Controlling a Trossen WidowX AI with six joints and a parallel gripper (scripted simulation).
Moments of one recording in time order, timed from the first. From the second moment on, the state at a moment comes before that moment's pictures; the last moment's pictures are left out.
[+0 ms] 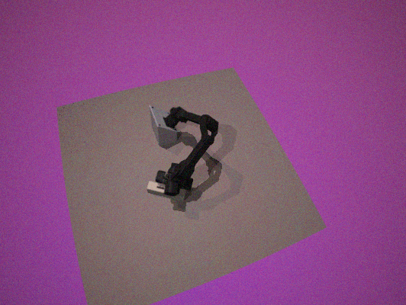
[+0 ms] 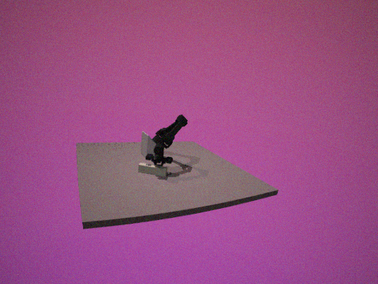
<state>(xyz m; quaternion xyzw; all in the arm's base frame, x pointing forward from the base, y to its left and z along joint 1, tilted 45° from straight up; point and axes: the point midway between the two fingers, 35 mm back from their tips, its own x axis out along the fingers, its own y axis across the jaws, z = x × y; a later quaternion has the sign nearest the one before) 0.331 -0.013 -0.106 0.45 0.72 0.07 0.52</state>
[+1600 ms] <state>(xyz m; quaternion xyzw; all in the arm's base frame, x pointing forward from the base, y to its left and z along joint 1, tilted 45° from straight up) 0.331 -0.013 -0.105 0.45 0.72 0.08 0.52</state>
